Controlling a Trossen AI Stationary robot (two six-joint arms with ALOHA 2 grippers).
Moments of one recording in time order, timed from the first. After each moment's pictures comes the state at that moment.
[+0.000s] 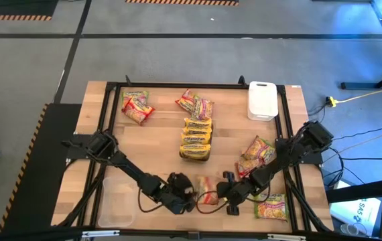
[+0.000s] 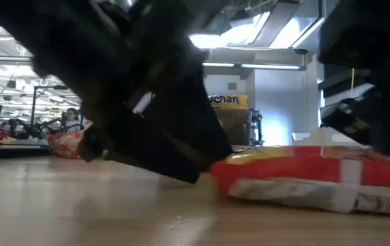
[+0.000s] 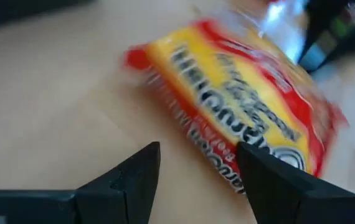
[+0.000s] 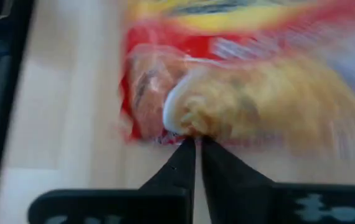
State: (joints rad) left arm -0.57 2.09 1.19 0.06 -0.62 -1.17; right arm 0.64 1.81 0.86 0.01 0.13 0.62
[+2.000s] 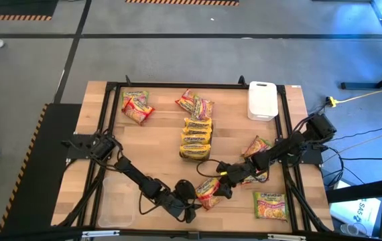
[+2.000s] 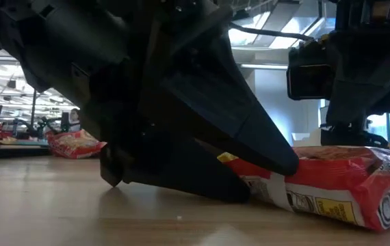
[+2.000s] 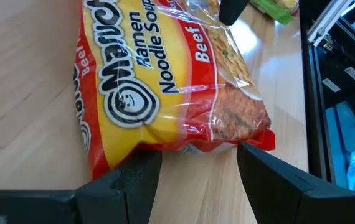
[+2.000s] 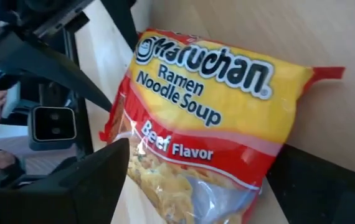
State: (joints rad) left arm -0.59 2.17 1.19 0.35 -0.50 -0.98; right arm 0.45 1.71 0.63 0.41 -0.10 1.07
